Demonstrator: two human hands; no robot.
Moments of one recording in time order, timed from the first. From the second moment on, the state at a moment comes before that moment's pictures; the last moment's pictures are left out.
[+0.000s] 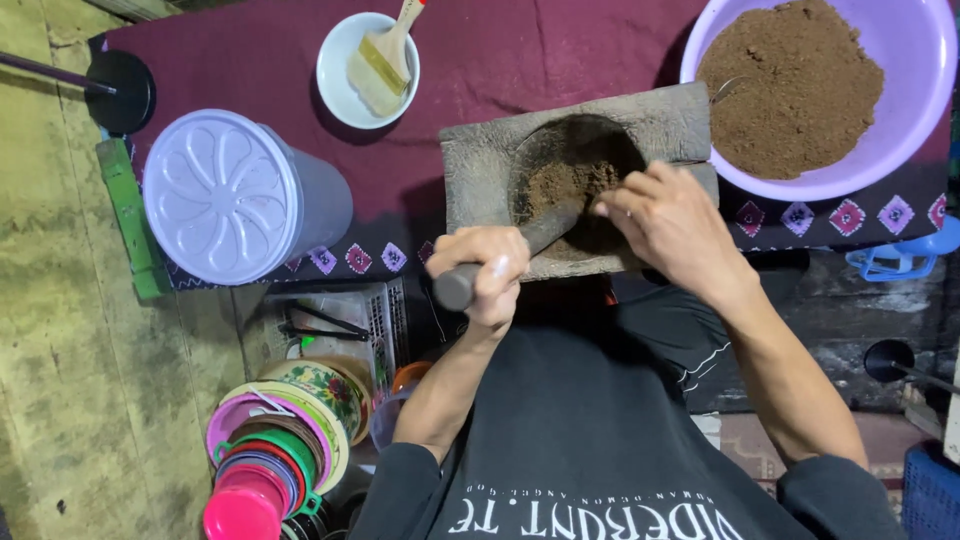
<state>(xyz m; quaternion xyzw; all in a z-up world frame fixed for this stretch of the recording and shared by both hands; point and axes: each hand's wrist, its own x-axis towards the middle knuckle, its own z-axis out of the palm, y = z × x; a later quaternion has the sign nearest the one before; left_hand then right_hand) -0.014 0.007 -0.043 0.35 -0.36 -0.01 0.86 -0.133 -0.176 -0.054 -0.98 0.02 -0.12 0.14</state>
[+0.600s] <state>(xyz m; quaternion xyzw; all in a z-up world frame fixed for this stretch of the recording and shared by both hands) 0.008 -0.059 -0.055 0.55 -0.32 -0.06 0.77 -0.168 -0.136 -0.052 -0.97 0.02 -0.19 0.13</state>
